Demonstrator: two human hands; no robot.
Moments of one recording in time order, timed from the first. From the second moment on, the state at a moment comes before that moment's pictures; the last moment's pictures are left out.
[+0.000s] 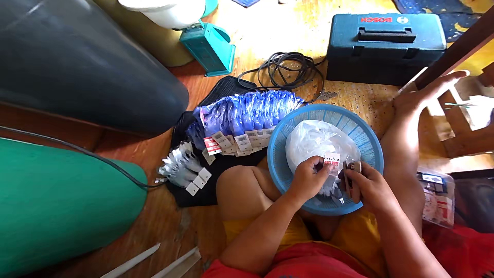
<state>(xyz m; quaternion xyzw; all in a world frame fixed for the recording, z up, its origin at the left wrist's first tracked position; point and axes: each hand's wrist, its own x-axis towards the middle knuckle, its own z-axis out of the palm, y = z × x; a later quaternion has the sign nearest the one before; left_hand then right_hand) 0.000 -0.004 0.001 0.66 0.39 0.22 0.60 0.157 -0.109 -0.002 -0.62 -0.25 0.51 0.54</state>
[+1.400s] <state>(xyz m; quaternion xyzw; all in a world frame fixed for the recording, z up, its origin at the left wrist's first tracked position) -0.007 -0.002 0.011 0.76 0.38 0.21 0.49 0.157 -0.115 -0.032 -0.60 -0.57 0.22 0.52</state>
